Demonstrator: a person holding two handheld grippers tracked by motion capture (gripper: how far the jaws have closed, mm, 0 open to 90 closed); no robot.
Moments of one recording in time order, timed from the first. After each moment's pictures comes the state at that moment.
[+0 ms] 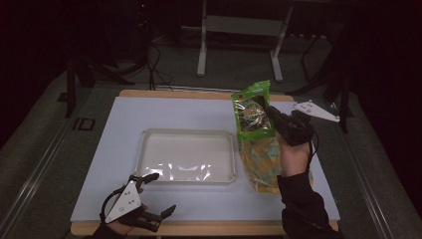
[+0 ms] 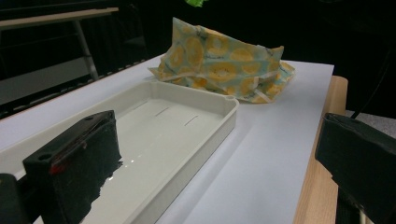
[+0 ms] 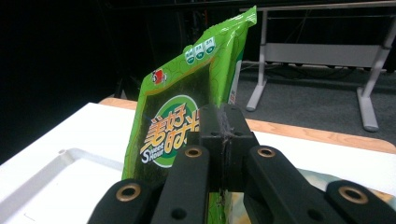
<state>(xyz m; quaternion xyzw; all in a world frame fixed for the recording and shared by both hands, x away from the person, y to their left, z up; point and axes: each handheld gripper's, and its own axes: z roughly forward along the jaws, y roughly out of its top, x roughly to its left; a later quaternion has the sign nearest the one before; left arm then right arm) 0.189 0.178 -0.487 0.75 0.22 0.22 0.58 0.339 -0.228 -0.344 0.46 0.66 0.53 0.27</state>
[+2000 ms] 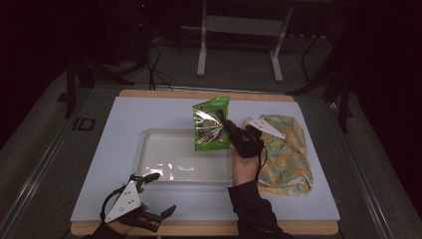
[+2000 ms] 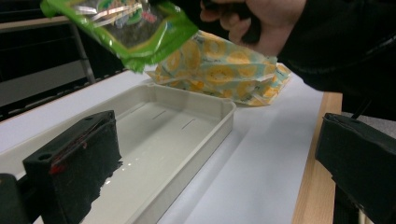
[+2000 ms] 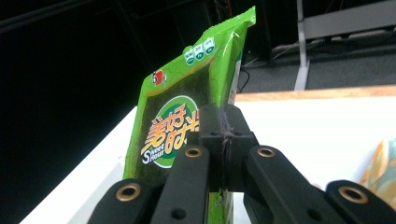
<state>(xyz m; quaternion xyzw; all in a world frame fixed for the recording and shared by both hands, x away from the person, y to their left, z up) 0.190 0.178 -0.487 0.75 0.21 0.22 0.59 0.336 -0.135 -0.414 0.49 0.62 0.58 0.19</state>
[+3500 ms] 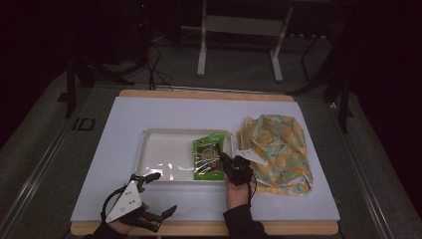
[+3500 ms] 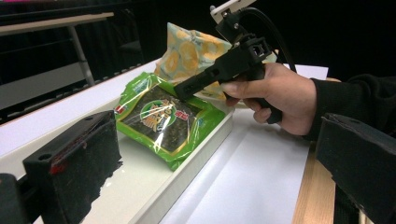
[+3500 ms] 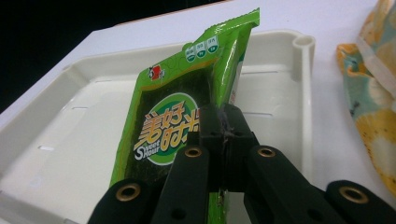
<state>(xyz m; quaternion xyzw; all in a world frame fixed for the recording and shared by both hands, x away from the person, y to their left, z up) 0.190 0.176 -0.486 0.75 0.20 0.22 0.59 0.312 -0.129 -0.516 0.55 0.66 0.49 0.17</state>
